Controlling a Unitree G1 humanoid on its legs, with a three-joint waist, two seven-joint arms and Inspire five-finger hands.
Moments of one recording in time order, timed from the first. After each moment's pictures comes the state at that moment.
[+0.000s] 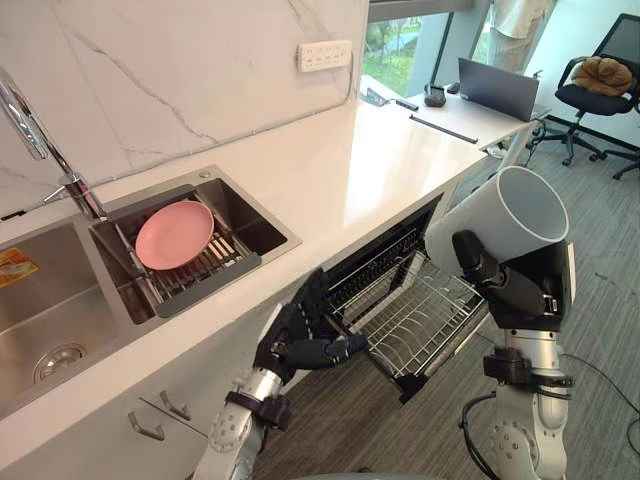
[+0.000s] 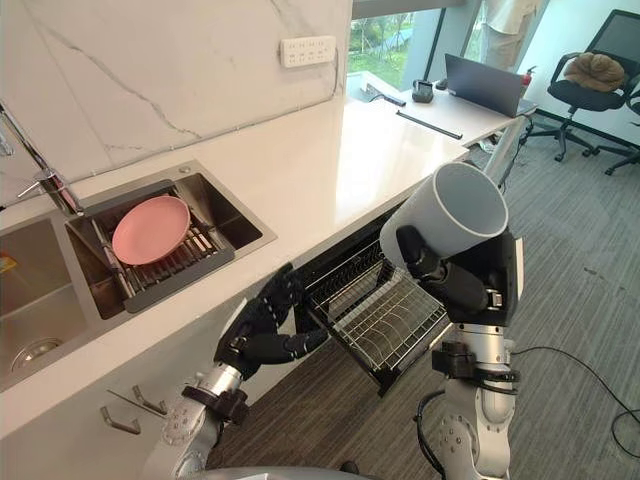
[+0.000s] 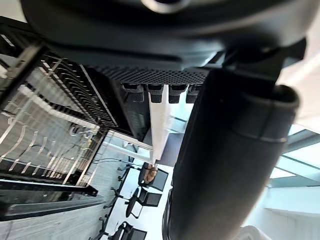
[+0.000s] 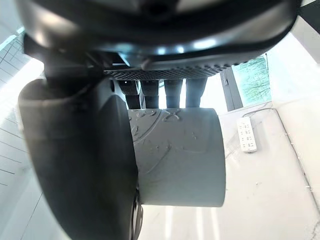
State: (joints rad) left arm 0.30 0.14 -0.29 0.05 -0.37 -0.21 -0.24; right arm 0.25 -0.11 -0.13 -0.27 0.60 -0.41 0.22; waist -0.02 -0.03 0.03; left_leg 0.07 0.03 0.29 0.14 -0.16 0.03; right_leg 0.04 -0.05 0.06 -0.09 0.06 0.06
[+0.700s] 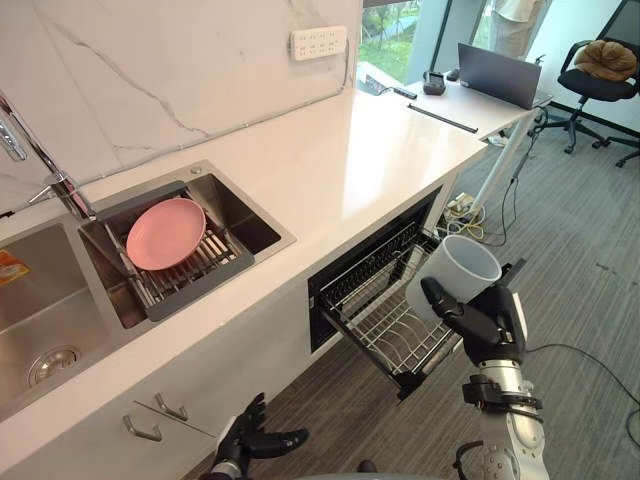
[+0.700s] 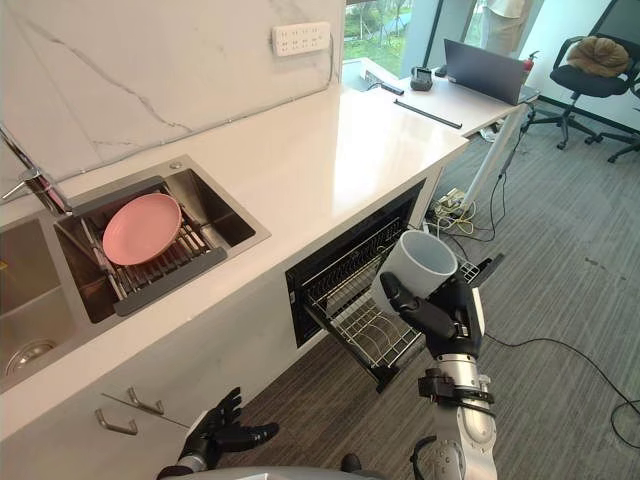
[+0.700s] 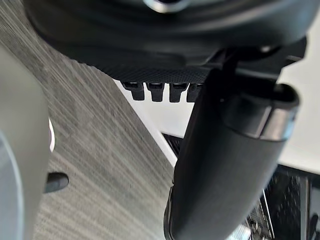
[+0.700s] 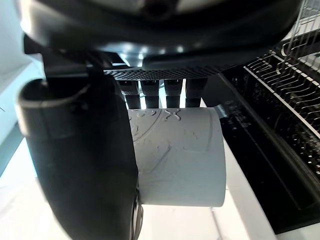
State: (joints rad) left arm 0.31 0.15 -0.08 0.75 -0.24 -0.23 -0.08; right arm 0.28 -0.12 -0.10 0.05 0.46 -0.36 0.19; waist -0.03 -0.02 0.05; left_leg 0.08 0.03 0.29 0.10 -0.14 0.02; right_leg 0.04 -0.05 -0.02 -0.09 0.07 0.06
